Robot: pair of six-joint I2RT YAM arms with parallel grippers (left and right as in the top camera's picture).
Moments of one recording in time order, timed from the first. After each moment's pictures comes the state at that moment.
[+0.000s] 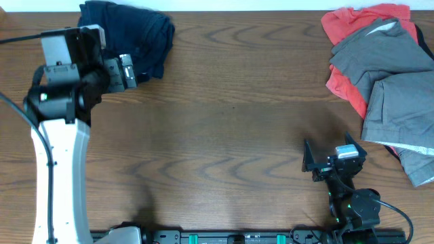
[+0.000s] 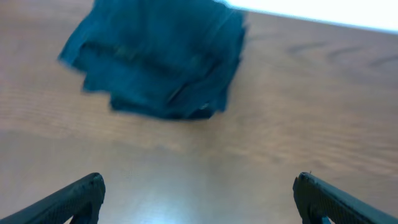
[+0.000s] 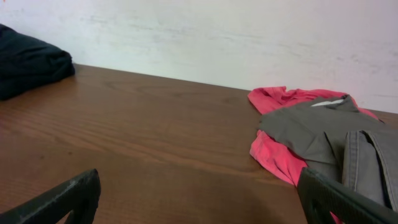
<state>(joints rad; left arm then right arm) 0.11 1.37 1.47 -0.90 0.11 -0.06 0.15 0.01 0.01 -0.07 0.00 -0.07</state>
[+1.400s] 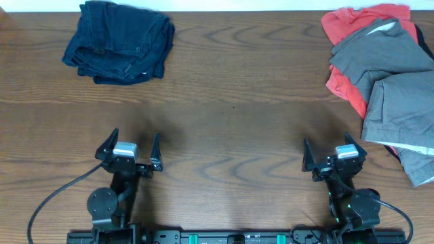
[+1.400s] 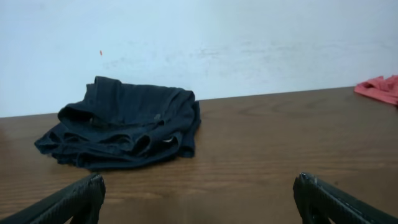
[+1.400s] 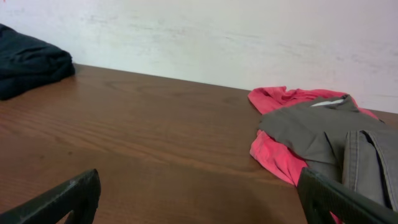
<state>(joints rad) 0.08 0.09 0.08 -0.03 0.23 0.04 0.15 0.01 0.01 -0.07 0.00 -0.07</state>
